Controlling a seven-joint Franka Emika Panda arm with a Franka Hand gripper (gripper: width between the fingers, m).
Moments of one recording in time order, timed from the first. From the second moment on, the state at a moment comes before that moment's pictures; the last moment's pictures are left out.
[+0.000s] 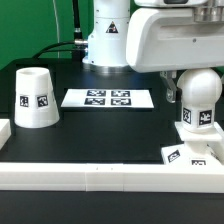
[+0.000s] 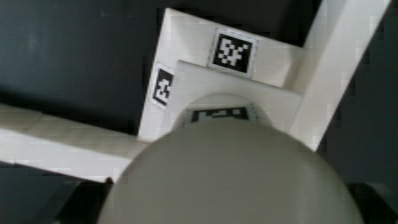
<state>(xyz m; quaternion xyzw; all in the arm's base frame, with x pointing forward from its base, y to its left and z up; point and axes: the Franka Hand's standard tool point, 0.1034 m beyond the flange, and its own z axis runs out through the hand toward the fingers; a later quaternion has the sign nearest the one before) 0.627 0.085 0.108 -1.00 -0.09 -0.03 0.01</state>
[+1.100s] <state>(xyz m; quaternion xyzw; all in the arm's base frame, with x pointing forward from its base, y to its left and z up) 0.624 0.091 0.107 -0.94 0.35 -0.01 0.04</state>
